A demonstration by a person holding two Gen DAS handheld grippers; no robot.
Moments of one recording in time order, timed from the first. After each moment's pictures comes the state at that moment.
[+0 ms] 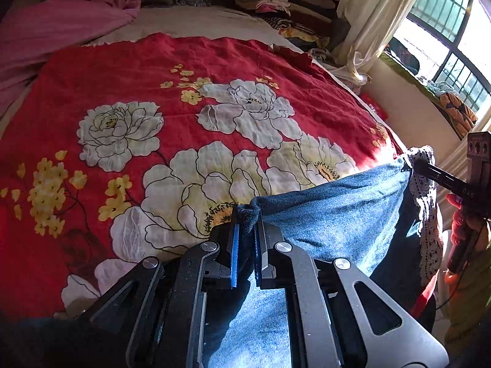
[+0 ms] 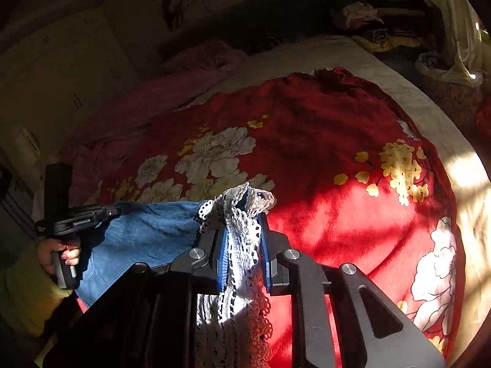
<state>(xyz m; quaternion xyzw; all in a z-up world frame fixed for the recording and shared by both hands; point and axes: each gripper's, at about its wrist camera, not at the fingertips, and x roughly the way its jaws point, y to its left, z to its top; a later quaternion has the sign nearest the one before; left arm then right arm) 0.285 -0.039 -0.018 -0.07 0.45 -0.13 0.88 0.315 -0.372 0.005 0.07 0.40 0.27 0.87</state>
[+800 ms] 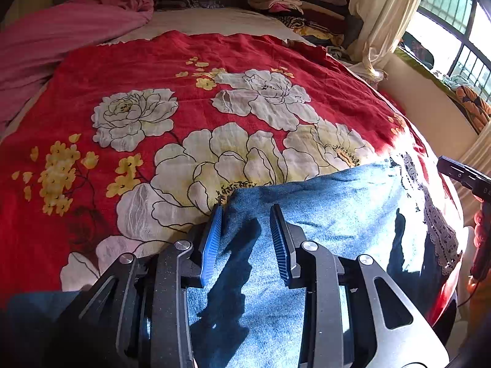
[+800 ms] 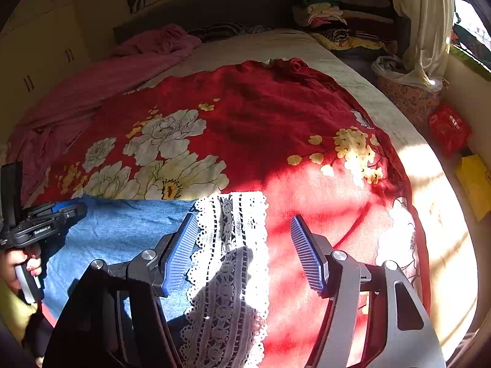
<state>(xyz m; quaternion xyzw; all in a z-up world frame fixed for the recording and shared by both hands) 0.263 -0.041 -0.030 -0.05 0.44 -0.10 0.89 0.278 -0.370 0.012 0.03 0.40 0.16 0.90</state>
